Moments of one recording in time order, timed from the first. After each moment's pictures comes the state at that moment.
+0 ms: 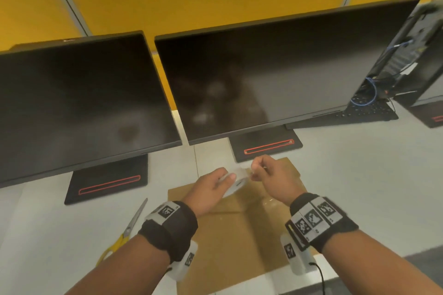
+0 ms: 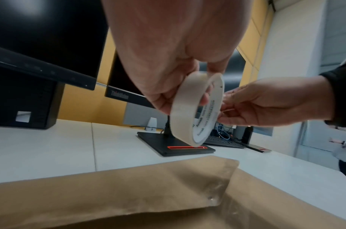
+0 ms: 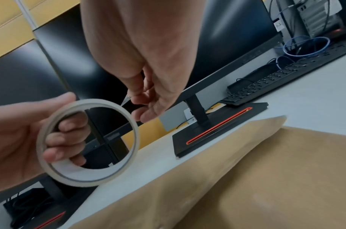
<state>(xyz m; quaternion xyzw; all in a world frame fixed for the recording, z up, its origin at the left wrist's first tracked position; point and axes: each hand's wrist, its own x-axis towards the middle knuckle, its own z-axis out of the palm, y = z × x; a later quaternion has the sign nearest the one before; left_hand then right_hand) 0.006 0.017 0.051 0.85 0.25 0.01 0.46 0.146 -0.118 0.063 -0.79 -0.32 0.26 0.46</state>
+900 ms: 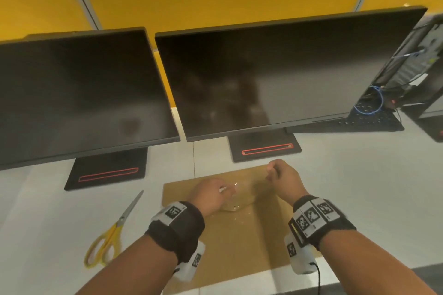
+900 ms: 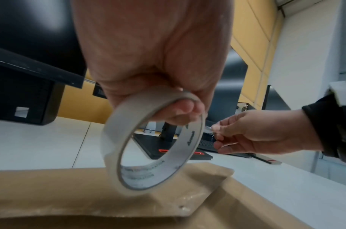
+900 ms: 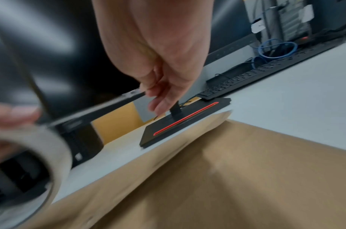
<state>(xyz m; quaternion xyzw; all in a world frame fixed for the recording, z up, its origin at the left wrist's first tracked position) 0.021 -0.009 0.043 0.87 0.32 -0.05 0.38 0.188 -0.135 0.024 -0.85 -0.28 0.23 0.38</state>
